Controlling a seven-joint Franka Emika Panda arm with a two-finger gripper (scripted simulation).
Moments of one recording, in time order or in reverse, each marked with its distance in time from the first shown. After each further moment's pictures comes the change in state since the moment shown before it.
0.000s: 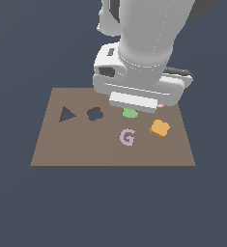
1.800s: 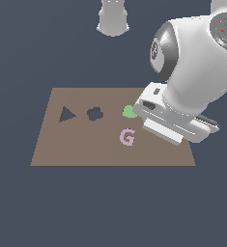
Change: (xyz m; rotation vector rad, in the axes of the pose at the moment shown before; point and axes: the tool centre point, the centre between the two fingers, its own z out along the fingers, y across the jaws) arm 0.021 -0.104 0.082 -0.003 0.026 0.308
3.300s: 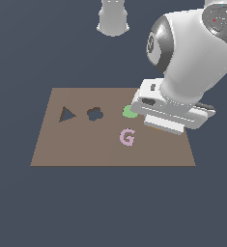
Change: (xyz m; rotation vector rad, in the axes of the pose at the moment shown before) arm -0.021 0.014 0.000 0.001 0.001 -0.210
